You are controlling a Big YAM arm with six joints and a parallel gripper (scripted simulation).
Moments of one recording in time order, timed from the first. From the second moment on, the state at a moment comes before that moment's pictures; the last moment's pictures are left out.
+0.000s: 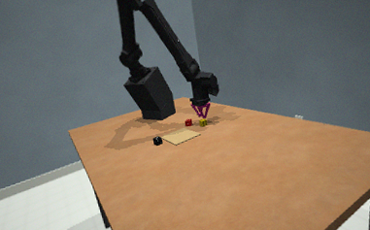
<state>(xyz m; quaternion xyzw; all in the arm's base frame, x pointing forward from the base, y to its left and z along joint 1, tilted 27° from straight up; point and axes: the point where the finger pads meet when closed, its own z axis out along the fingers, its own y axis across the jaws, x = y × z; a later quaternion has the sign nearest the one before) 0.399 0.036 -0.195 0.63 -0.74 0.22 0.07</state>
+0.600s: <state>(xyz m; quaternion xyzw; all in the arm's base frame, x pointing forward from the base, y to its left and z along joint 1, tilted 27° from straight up) 0.399 0.036 -0.195 0.63 -0.74 0.22 0.07</state>
